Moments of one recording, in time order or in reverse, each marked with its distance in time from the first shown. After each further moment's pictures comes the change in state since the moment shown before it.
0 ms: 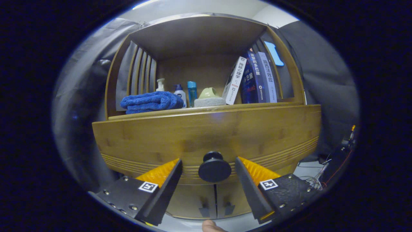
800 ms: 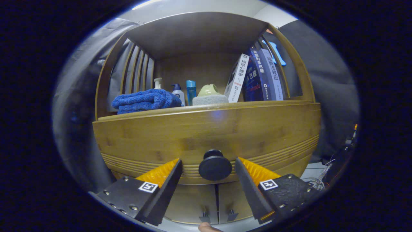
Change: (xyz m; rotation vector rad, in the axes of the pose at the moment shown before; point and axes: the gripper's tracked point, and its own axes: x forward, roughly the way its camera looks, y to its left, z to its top) arm 0.039 0.004 -0.004 -0.004 -0.012 0.004
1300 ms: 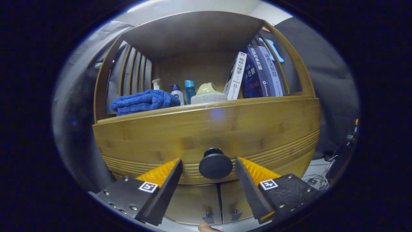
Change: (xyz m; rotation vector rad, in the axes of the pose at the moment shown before) arm 0.004 0.002 -0.004 0.026 0.016 0.006
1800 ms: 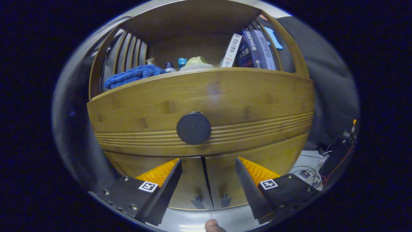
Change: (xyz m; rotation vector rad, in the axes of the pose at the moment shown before) arm -0.033 -0.042 -0.042 -0.040 0.168 -0.058
